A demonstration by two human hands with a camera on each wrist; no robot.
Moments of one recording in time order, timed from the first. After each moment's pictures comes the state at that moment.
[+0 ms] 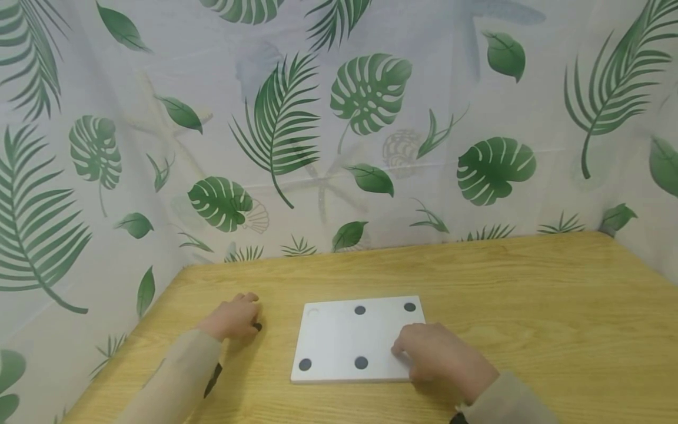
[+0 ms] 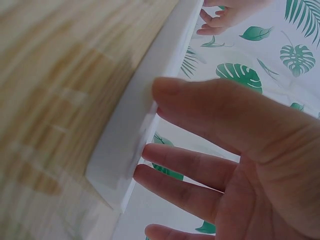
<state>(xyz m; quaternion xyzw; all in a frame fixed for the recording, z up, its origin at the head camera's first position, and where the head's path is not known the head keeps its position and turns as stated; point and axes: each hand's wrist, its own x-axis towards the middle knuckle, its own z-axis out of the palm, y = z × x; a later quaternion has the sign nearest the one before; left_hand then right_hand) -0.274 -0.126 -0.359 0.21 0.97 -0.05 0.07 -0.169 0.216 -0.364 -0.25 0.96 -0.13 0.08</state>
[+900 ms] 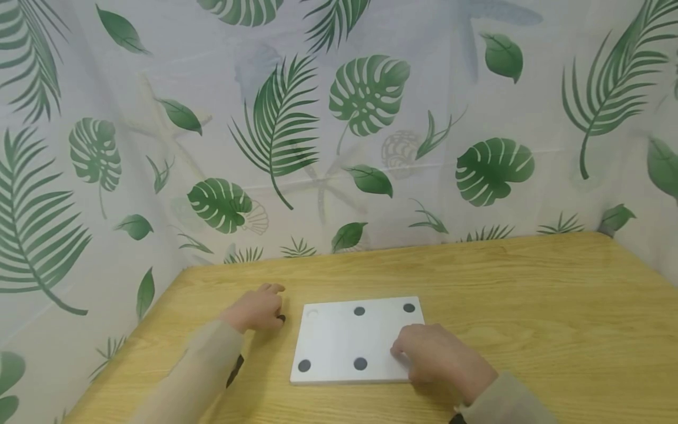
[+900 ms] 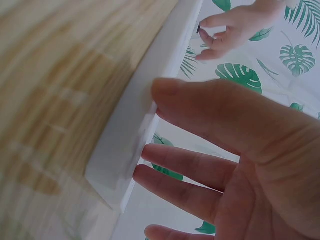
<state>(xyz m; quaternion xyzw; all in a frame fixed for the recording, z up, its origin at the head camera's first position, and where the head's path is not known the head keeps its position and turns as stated) -0.284 -0.083 -0.349 0.27 0.96 -0.08 0.06 -0.169 0.216 -0.365 -0.25 0.96 -0.12 0.08</state>
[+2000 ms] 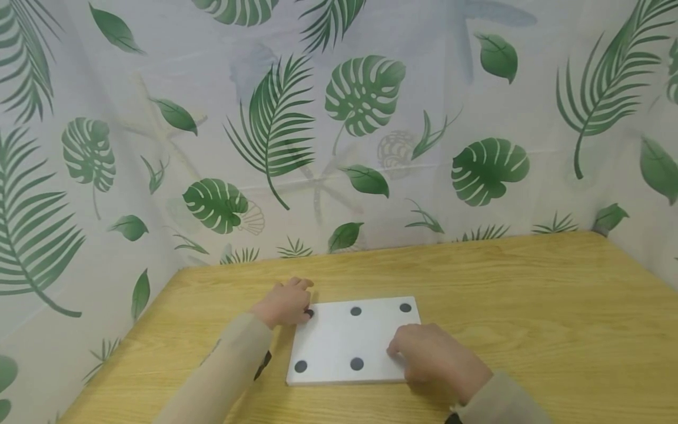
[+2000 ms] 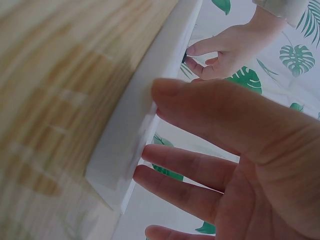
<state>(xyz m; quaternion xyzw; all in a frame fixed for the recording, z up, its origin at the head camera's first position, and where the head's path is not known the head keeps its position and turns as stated) -0.290 -0.025 -0.358 0.28 0.95 -0.14 0.04 -0.167 0.215 -0.362 -0.23 0.96 -0.13 0.08</state>
